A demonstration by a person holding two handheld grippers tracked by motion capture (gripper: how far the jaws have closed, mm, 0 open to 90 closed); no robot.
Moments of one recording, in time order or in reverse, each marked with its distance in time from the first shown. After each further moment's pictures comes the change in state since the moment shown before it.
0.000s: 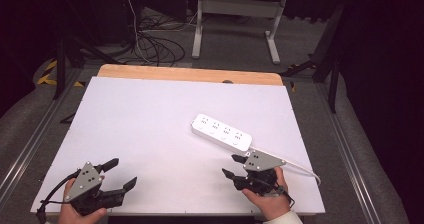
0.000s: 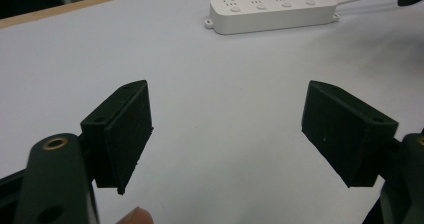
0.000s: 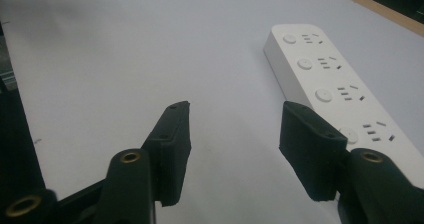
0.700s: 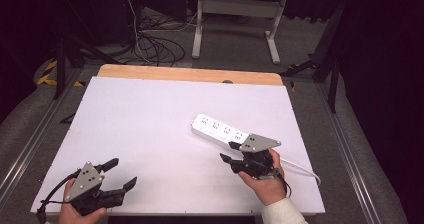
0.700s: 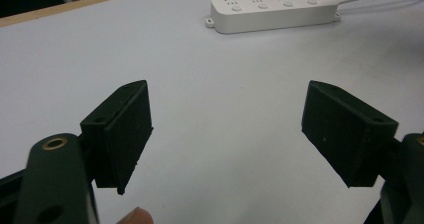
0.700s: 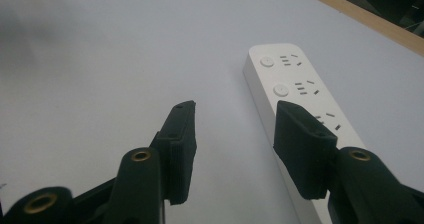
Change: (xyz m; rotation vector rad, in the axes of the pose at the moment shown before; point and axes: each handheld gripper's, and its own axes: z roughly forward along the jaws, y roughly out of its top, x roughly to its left) left arm 0.001 0.000 0.000 0.003 0.004 0.003; right arm -0.022 0.028 0.014 0.014 -0.014 0.028
